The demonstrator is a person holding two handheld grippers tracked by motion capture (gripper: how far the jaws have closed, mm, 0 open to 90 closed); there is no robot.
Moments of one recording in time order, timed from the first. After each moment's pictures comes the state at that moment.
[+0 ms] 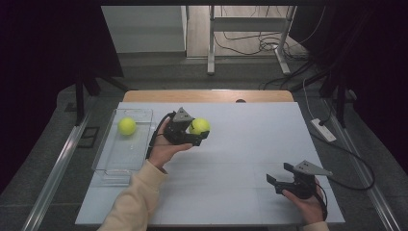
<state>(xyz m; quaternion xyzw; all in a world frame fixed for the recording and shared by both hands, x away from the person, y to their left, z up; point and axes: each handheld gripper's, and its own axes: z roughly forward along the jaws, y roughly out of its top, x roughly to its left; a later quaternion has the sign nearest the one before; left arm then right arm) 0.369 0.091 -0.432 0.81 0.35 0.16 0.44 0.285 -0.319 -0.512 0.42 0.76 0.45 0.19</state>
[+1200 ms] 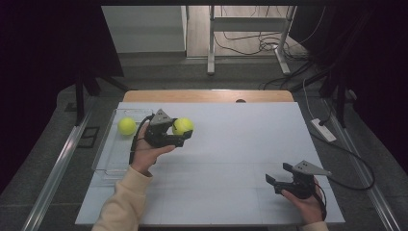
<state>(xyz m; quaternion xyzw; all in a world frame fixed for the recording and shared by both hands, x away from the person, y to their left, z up) 0.351 0.137 -0.430 0.78 0.38 0.18 0.46 0.285 -0.317 -0.513 0.42 0.77 0.45 0.19</state>
